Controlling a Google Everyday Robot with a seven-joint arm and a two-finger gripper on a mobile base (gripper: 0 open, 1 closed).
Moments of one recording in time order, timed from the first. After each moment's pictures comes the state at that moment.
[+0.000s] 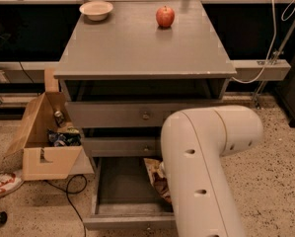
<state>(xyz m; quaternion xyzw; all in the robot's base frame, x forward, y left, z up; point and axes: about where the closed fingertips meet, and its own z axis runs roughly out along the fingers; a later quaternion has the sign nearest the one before) 0.635 -0.081 0.280 -0.30 0.93 0.07 0.21</state>
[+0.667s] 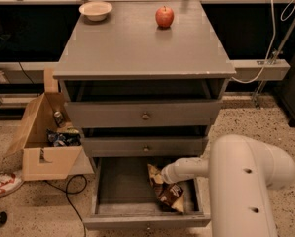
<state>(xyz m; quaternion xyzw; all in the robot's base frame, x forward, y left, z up) 0.627 -0.070 0.238 -0.27 0.93 0.16 0.21</state>
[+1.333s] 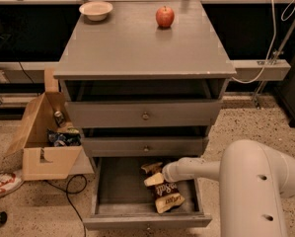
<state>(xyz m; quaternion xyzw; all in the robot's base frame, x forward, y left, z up) 0.630 -0.073 0.250 -0.26 0.92 0.18 0.23</state>
